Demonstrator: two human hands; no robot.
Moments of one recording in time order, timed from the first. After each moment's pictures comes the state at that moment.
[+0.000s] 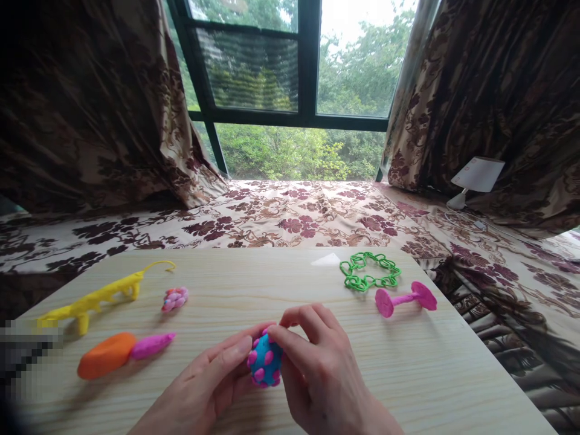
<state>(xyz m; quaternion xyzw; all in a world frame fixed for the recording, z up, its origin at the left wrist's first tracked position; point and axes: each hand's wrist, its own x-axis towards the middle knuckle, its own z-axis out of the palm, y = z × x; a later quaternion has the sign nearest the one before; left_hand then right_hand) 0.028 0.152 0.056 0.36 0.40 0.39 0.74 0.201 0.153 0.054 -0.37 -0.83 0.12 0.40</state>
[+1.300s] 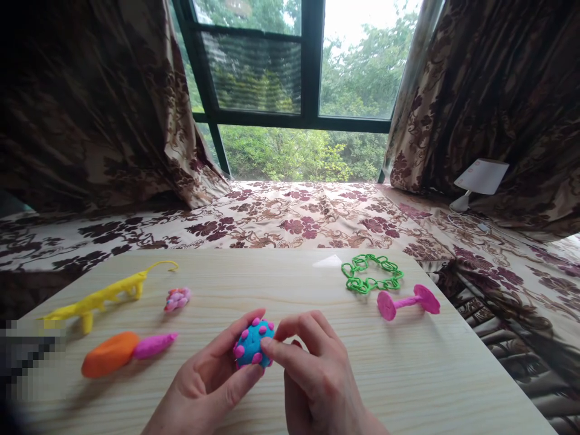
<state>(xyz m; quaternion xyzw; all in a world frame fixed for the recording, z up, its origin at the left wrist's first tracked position) 0.033 0.146 0.047 0.42 0.41 0.49 0.64 0.194 0.151 0.054 -0.31 -0.79 0.16 0.50</state>
